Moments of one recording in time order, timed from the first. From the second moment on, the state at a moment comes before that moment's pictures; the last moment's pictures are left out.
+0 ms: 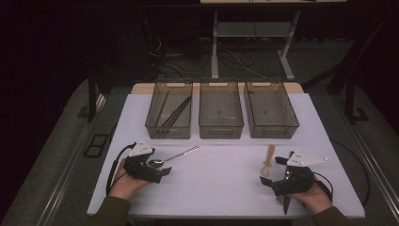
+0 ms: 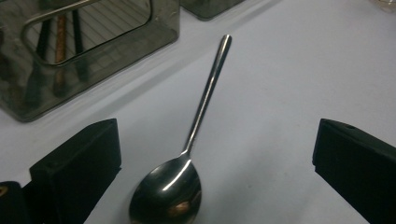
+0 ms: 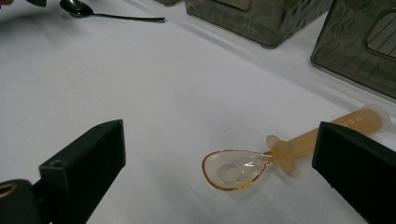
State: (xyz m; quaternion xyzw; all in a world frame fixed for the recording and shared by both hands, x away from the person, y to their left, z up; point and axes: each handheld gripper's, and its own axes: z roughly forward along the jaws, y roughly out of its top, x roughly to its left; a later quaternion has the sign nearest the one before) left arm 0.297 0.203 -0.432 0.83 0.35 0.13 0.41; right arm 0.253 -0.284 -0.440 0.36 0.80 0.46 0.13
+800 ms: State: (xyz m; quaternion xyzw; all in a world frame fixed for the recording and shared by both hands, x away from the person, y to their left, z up) left arm 0.305 0.227 -0.434 0.82 0.39 0.11 0.40; right arm 0.253 -0.284 -0.440 0.36 0.80 0.46 0.13
